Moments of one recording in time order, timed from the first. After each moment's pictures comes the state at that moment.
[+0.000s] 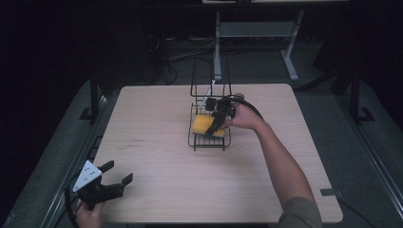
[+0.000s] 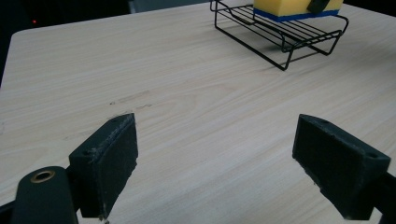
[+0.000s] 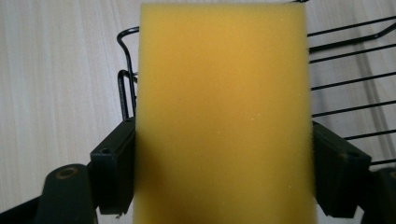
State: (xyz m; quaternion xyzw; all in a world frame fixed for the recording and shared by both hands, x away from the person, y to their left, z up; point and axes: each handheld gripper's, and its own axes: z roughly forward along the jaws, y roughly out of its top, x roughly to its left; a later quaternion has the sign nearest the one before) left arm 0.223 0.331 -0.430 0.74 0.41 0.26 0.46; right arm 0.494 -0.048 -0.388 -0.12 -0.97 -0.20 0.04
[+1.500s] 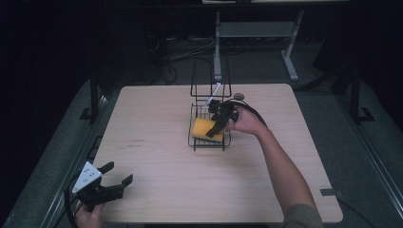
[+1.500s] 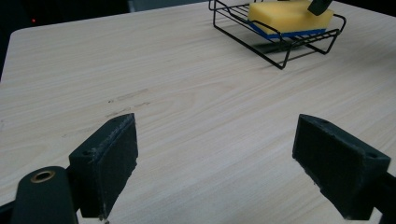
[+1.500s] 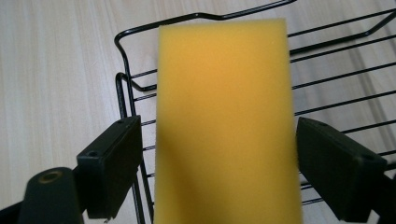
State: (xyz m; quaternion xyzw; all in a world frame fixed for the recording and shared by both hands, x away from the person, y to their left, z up) left arm 0.220 0.331 -0.429 0.74 0.41 0.26 0.46; right arm 0.484 -0.058 -0.395 -0.14 -0.96 -0.24 0.02
